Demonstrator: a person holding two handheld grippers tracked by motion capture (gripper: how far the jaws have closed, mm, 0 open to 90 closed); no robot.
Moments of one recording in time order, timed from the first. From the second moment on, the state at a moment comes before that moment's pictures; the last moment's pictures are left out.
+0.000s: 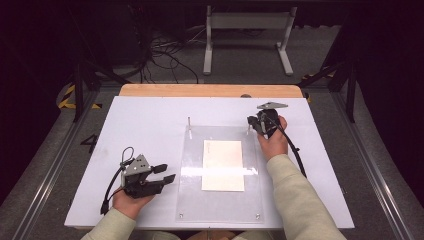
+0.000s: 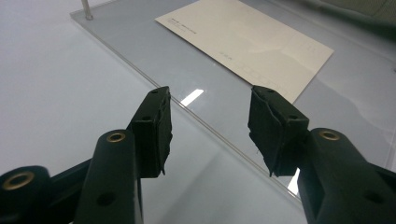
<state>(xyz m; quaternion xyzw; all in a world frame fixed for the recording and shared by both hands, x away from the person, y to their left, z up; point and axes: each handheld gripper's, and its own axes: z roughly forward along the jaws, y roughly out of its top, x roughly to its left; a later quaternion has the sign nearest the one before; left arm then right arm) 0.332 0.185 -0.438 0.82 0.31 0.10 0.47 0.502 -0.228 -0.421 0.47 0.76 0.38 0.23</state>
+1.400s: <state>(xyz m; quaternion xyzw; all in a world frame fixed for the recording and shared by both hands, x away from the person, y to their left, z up) 0.311 0.155 -0.434 0.84 0.17 0.19 0.48 0.532 -0.236 -0.422 0.52 0.74 0.40 0.16</state>
